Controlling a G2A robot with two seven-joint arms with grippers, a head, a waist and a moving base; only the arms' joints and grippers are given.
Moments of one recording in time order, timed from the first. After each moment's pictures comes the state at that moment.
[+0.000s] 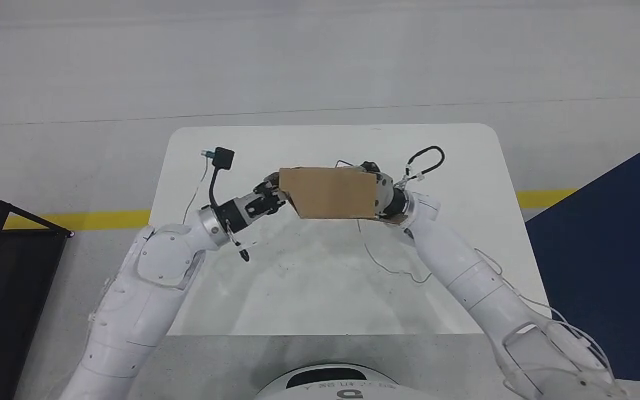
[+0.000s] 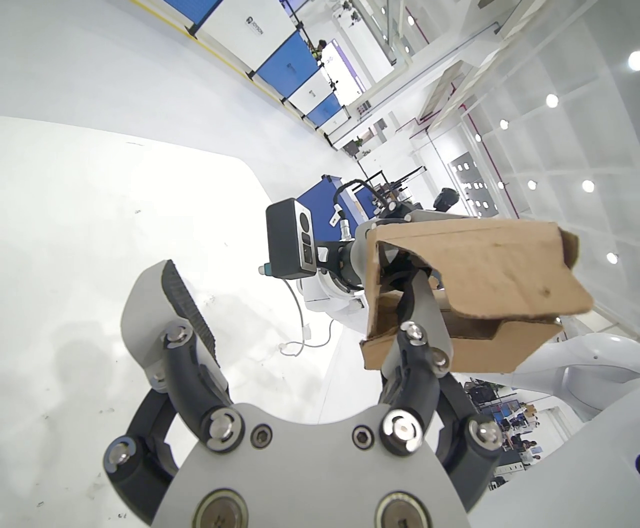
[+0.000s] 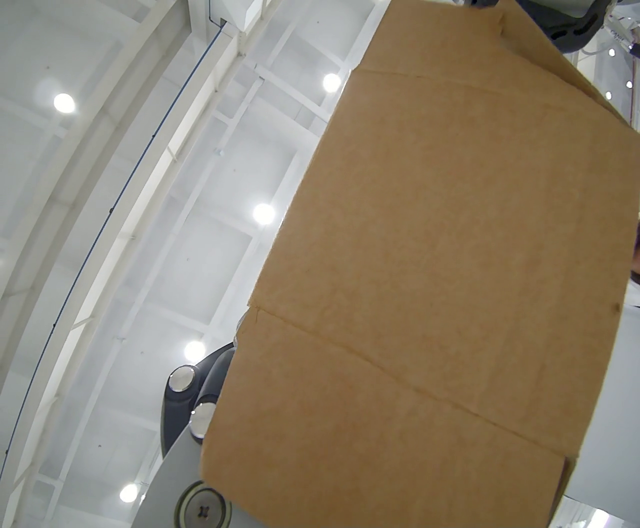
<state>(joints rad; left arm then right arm) 1.40 -1.07 -1.27 -1.79 0.01 -0.32 -0.62 -1.02 -1.25 0.85 -1.19 1.60 0.52 1.30</state>
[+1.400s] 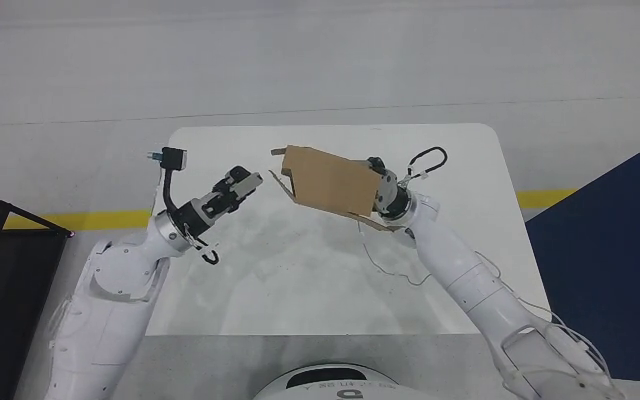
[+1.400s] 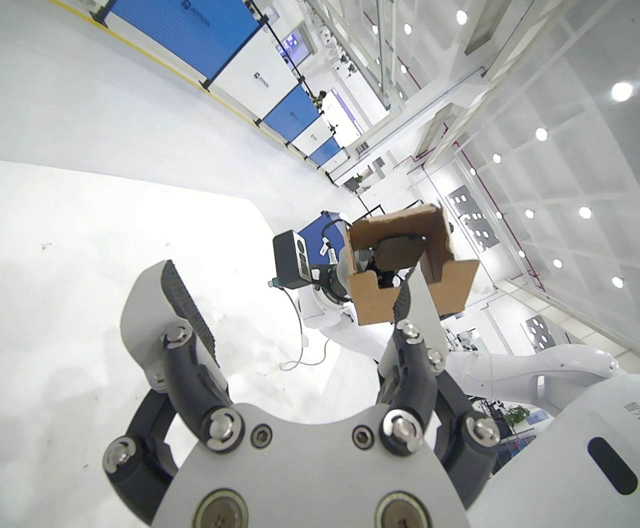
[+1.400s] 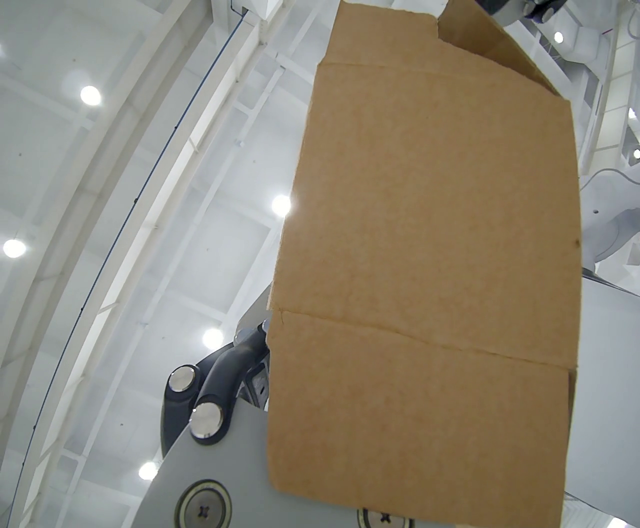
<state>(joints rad) 1.54 -1.04 -1.49 -1.90 -0.07 -0.35 -0.65 -1.04 -1.26 0.88 -1.20 1.67 0.54 1.28</state>
